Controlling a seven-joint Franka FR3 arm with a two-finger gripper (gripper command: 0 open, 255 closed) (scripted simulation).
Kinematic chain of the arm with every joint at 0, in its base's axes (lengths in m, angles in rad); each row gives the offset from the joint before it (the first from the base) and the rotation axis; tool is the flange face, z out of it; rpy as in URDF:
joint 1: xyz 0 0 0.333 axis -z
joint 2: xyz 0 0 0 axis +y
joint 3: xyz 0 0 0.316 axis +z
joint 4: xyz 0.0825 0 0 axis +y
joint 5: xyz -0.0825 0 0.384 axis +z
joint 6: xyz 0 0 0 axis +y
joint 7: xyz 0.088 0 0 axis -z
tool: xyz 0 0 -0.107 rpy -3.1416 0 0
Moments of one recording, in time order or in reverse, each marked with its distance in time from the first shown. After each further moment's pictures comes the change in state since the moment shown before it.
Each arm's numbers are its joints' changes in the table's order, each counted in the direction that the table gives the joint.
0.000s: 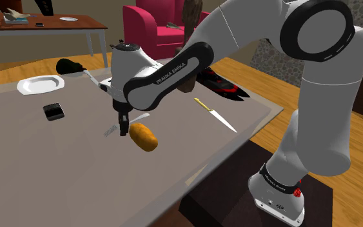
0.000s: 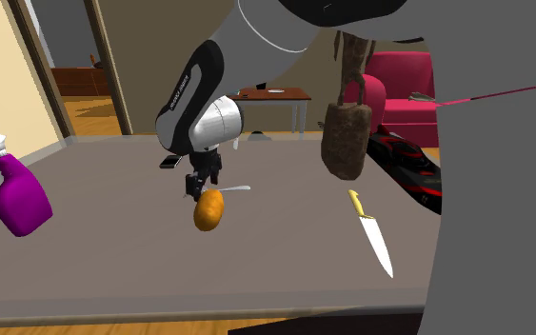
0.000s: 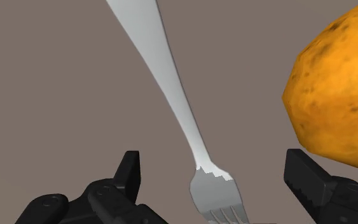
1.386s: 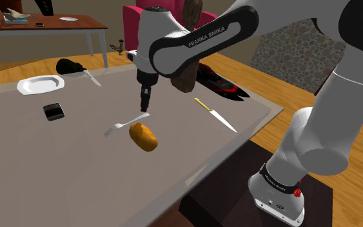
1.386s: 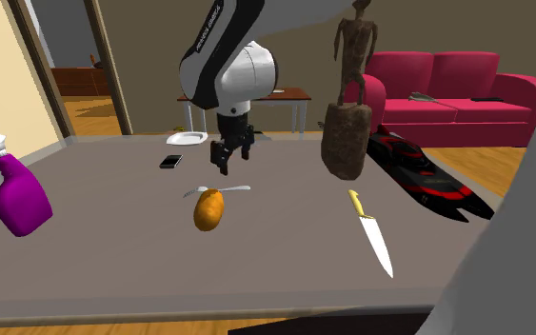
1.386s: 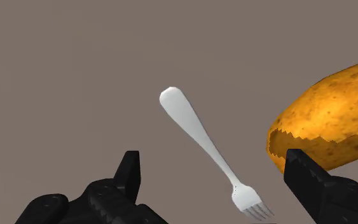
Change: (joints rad) arm 0.063 -0.311 -0.048 0.156 0.051 0.166 0.094
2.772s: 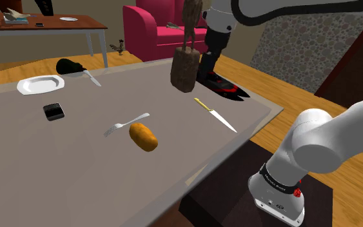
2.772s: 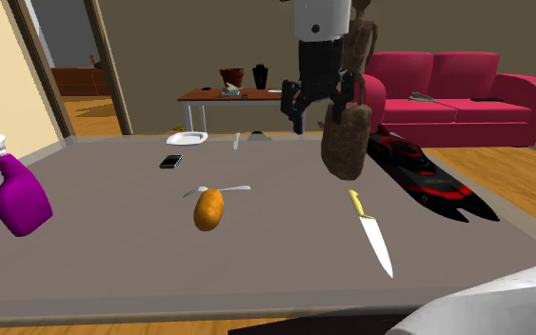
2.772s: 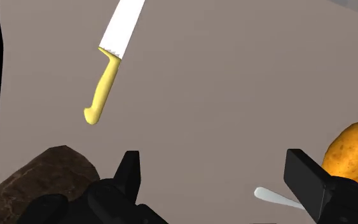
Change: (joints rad) arm 0.158 -0.645 -0.074 0.241 -0.021 0.461 0.340
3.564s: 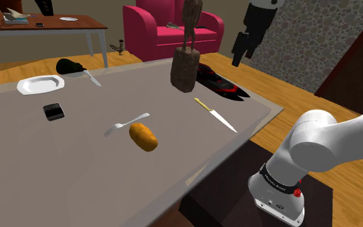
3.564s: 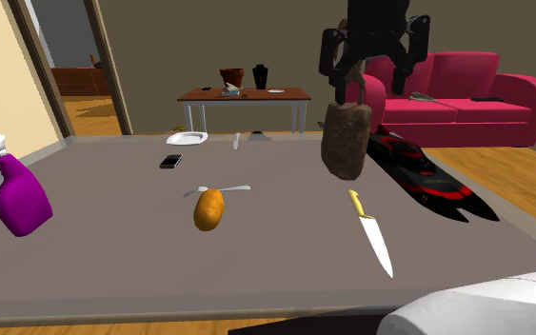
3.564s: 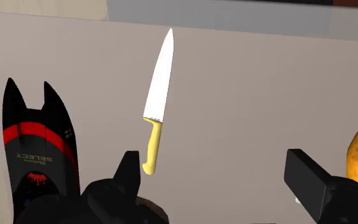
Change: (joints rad) arm 0.091 -0.252 0.014 -0.042 -0.005 0.325 0.166
